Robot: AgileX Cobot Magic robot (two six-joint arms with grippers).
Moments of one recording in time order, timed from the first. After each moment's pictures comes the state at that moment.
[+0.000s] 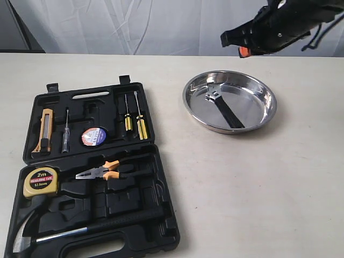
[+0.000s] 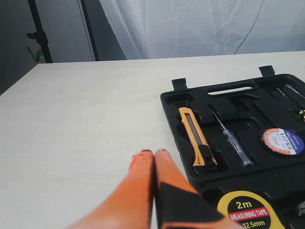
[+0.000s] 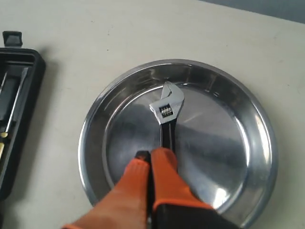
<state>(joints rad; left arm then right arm) 0.06 0.10 0.00 -0.04 0.24 0.11 0.26 1.74 -1.34 0.25 0.59 -0.22</state>
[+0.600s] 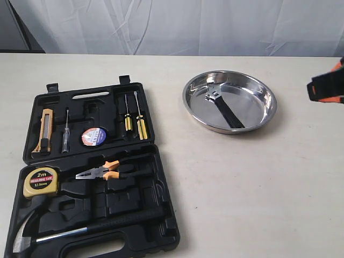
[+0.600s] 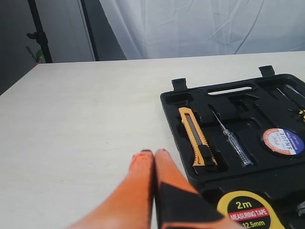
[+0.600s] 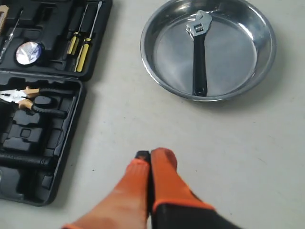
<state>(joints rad) 0.06 0.10 0.00 -0.04 0.24 0.11 0.26 0.95 -0.93 0.28 0.94 -0.20</state>
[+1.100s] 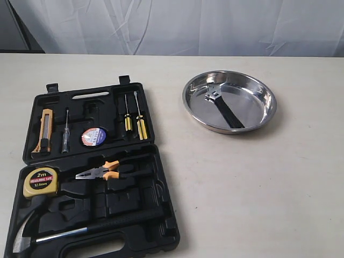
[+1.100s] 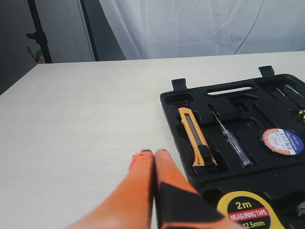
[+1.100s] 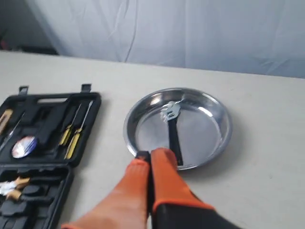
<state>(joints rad) 0.06 0.10 0.00 -0.04 0.24 0.11 0.17 0.57 -0.65 0.34 0.60 -0.20</state>
